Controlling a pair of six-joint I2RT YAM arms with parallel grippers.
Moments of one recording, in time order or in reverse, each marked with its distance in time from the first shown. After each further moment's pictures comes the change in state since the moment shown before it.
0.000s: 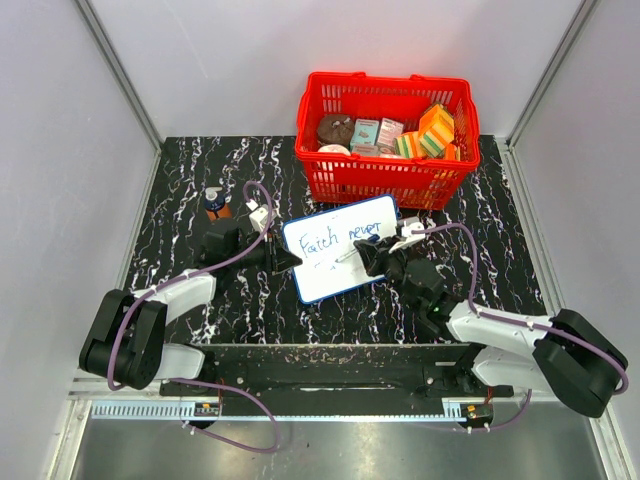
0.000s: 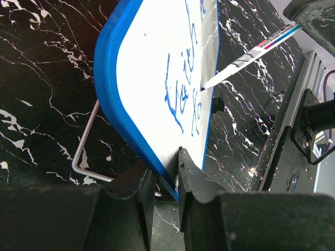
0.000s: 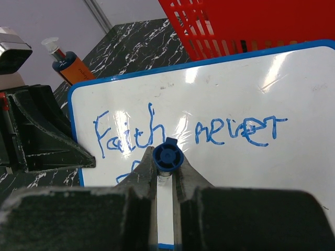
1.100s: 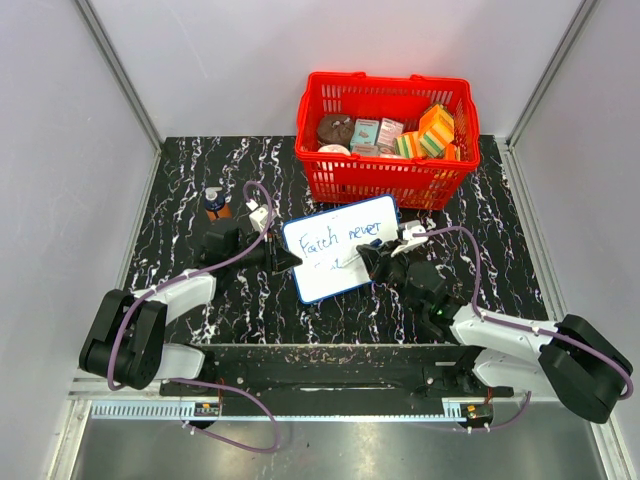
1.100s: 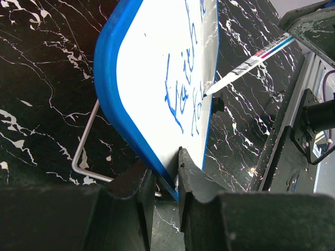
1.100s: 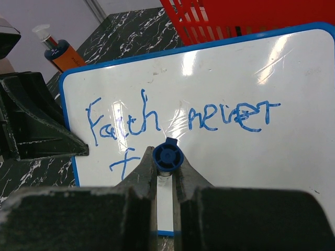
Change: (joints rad) left arm 0.000 0.000 0.000 0.000 0.000 0.000; right arm 0.000 -0.044 -0.030 -0.051 -0.007 0.007
